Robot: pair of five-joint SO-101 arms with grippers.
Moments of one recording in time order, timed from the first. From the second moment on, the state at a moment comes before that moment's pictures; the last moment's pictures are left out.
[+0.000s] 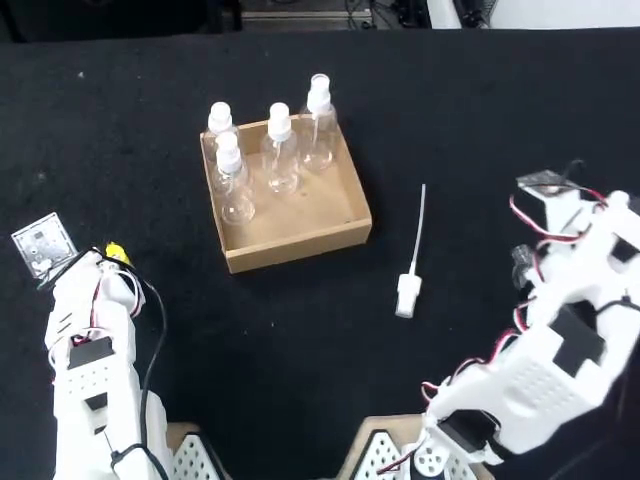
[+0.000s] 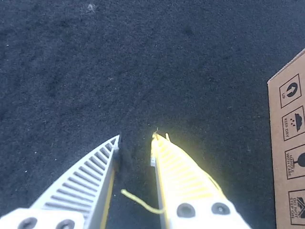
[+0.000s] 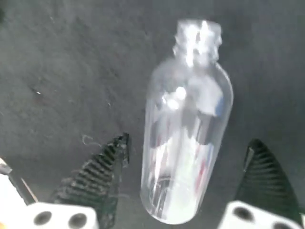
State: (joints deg) left arm -25.8 -57.9 89.5 8.7 8.7; right arm 41.4 15.4 7.7 80.8 64.0
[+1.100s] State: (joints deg) left arm -25.8 -57.9 89.5 8.7 8.7; right arm 40.8 0.0 25.8 37.7 32.3
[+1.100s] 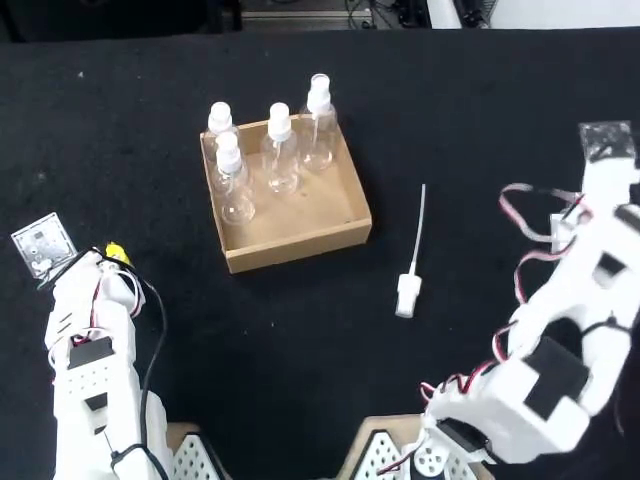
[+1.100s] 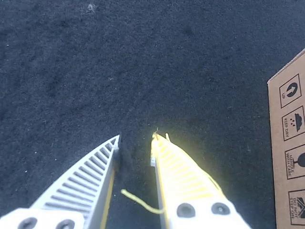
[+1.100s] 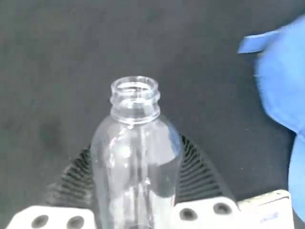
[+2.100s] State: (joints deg) left arm -25.8 -57.9 89.5 8.7 8.7; right arm 35.3 24.8 47.4 -56.2 7.9
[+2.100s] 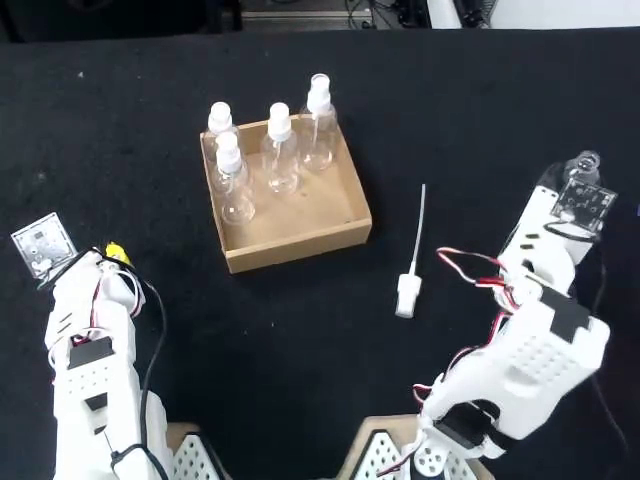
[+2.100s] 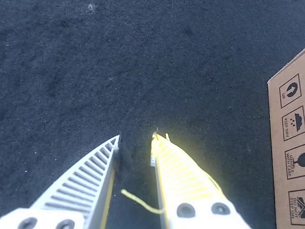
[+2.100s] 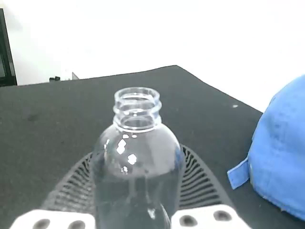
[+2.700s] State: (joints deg) left arm -25.8 -57.9 89.5 8.7 8.7; right arm 35.0 26.2 49.9 -58.2 3.8
